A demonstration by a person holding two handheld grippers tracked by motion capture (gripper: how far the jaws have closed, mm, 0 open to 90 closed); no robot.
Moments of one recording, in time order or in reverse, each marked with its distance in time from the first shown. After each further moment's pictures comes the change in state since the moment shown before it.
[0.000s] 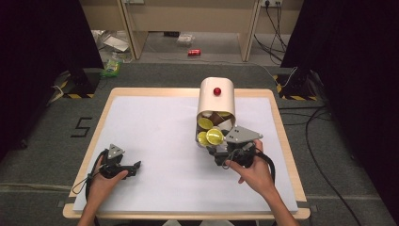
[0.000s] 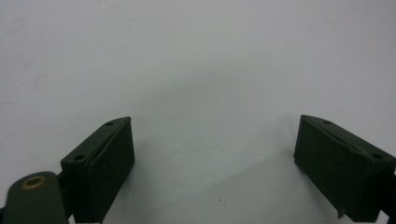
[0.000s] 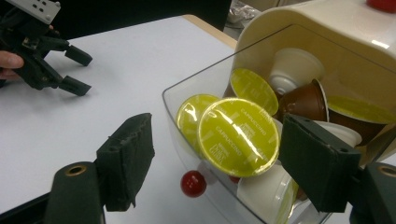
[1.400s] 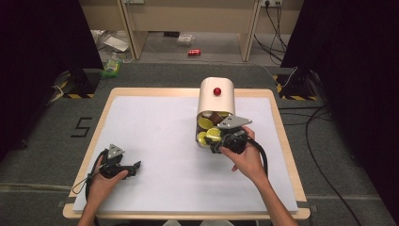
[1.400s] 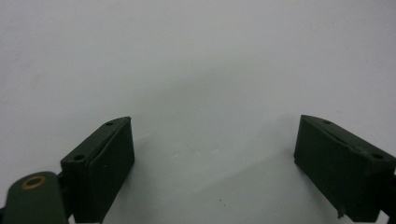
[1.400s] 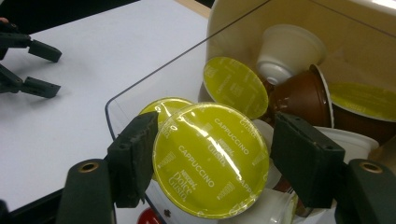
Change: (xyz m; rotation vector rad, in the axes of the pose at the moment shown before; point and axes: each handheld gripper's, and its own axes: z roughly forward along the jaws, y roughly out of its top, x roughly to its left) left arm 0.000 0.000 0.000 0.002 -0.002 -0.003; right arm -0.020 0.007 0.038 0.089 -0.010 0.080
